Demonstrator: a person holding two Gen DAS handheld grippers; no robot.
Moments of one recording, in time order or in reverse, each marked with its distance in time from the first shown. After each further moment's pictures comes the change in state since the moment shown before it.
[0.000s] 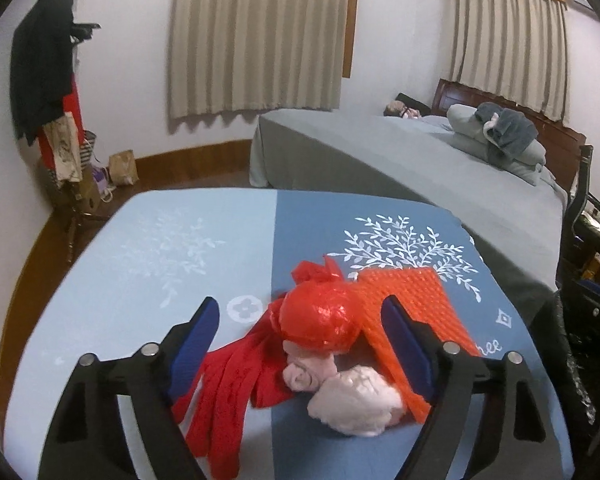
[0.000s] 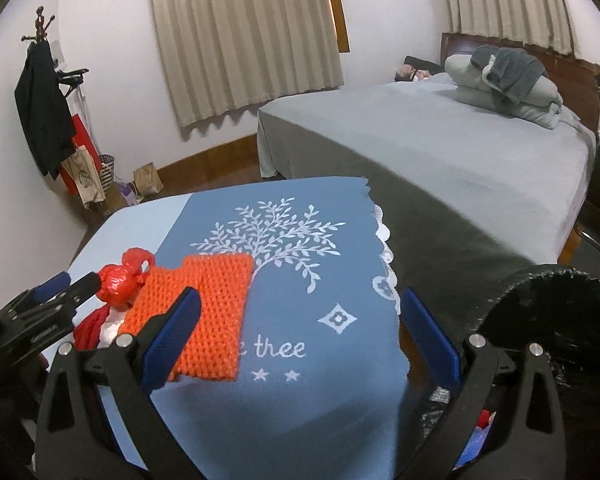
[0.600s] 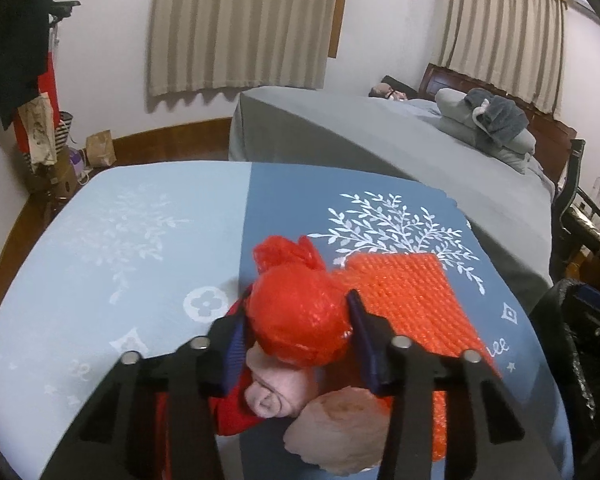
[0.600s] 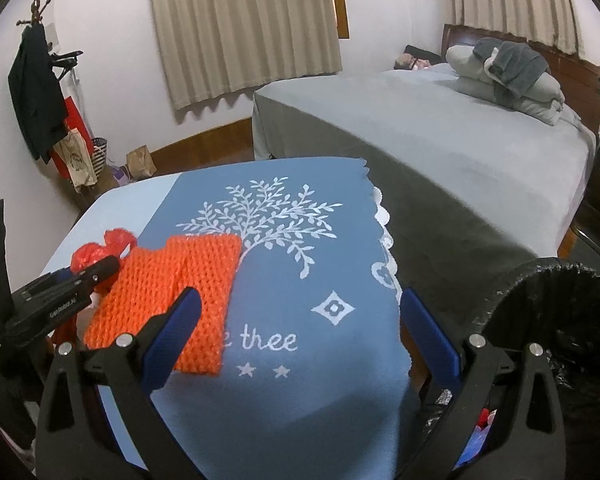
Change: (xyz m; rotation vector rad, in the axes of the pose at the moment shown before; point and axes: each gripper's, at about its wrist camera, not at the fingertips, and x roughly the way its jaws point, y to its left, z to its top) left arm 0.038 -0.005 -0.005 -0.006 0.067 -0.075; right arm 0.023 0.000 -0.010 -0.025 0.054 -0.022
